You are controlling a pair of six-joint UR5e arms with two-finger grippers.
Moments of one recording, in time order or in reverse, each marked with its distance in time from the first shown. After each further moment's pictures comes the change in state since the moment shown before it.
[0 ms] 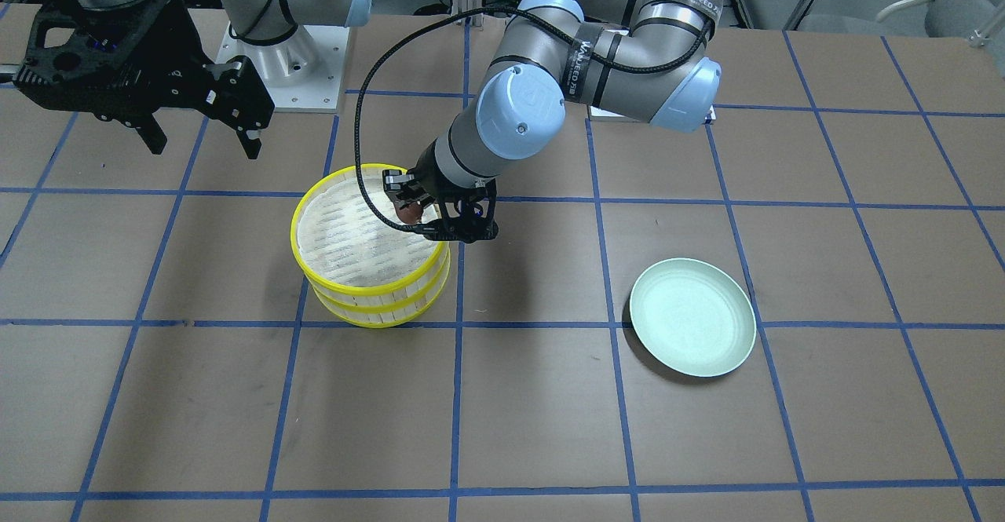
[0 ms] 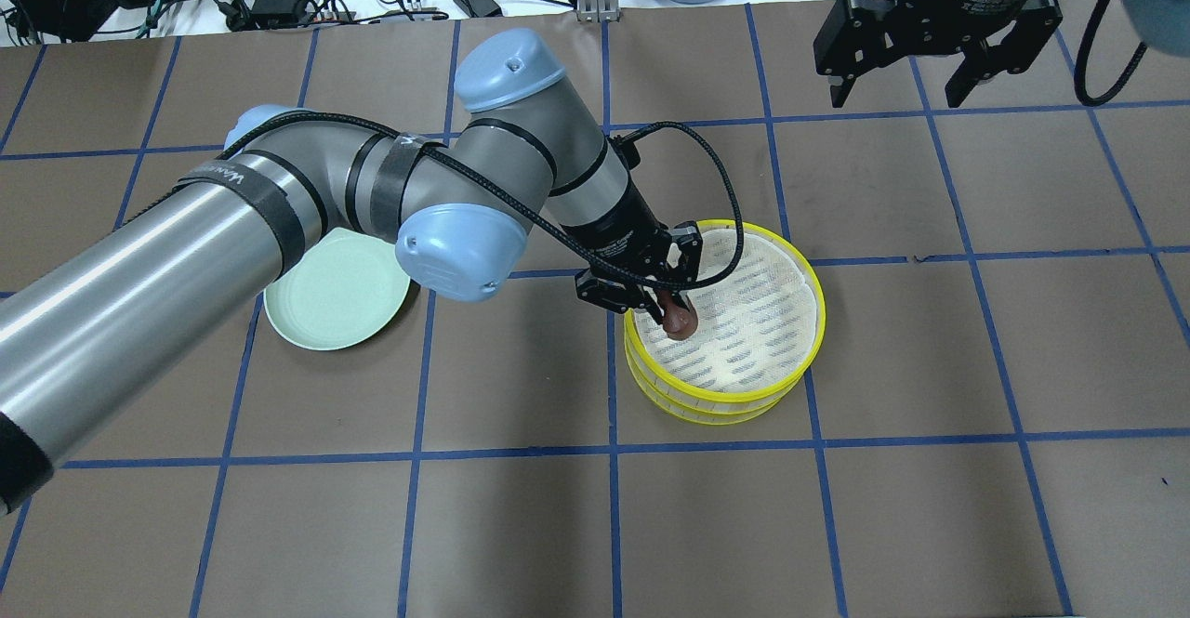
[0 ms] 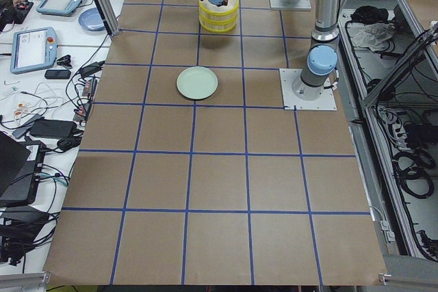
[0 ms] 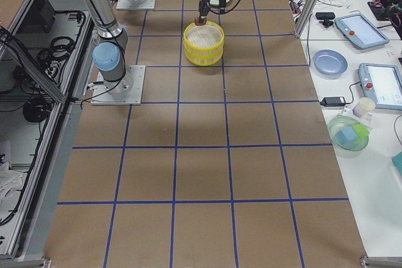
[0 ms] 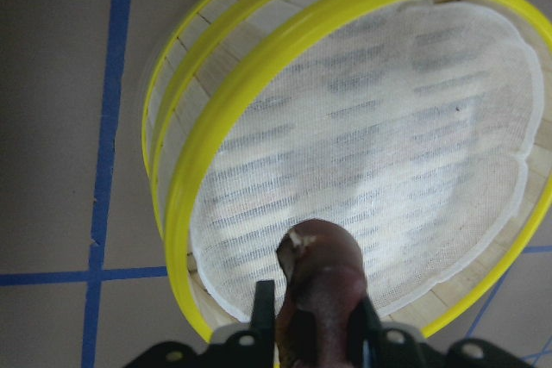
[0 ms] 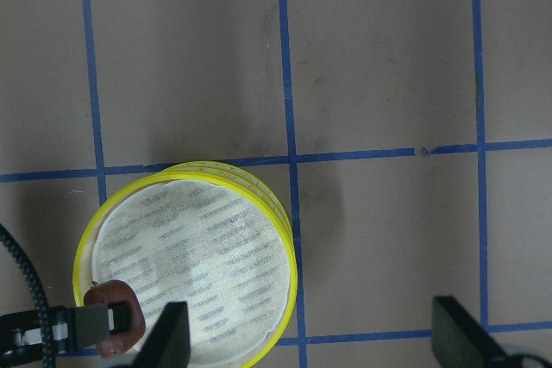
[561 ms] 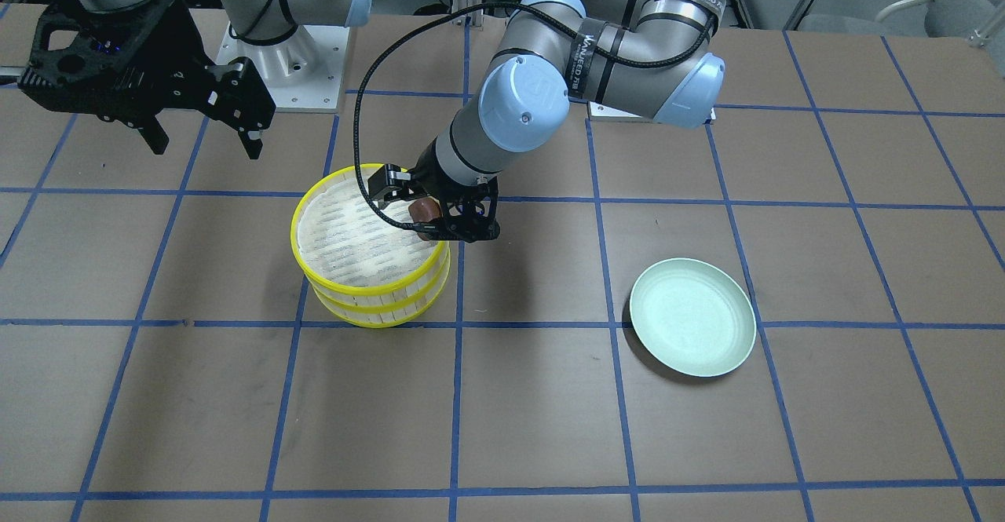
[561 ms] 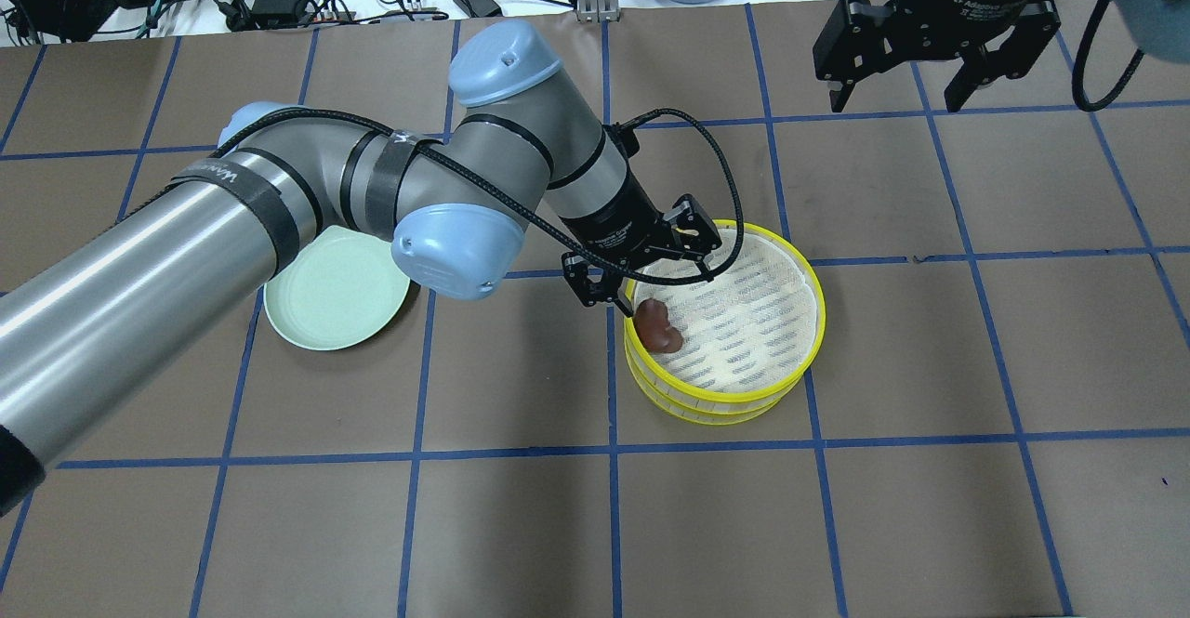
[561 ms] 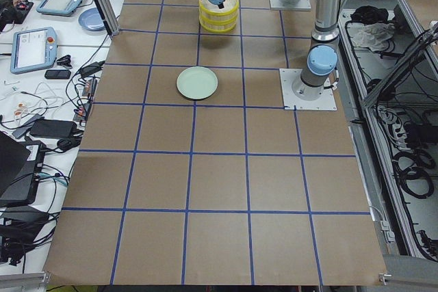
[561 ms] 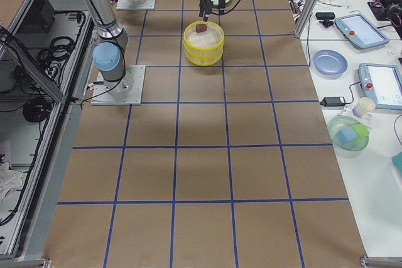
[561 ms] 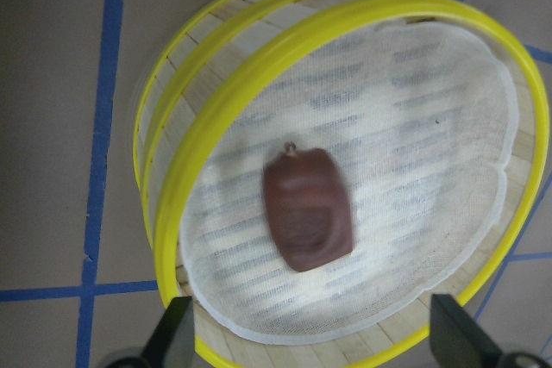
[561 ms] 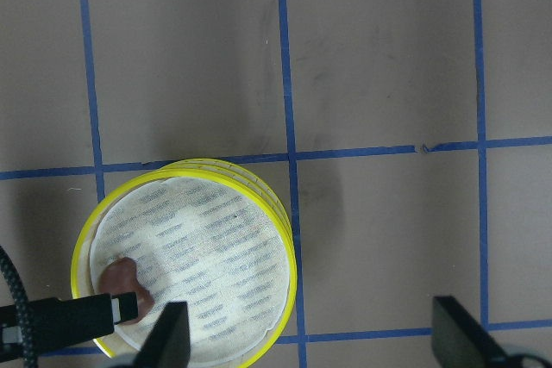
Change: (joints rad) left arm 0.011 0.010 0.009 0.029 0.033 0.003; right arm 0.000 -0.001 0.006 -0.001 0.000 0.000
